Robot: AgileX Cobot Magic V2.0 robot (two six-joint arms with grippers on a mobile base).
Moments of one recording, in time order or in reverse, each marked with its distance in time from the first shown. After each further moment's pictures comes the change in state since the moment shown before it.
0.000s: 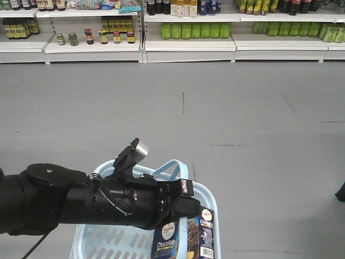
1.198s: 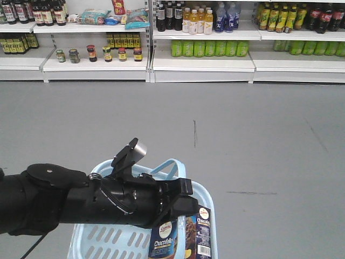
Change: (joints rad) left arm 0.000 0.000 0.000 0.000 -0.024 0.000; right arm 0.000 0.000 0.000 0.000 0.000 0.000
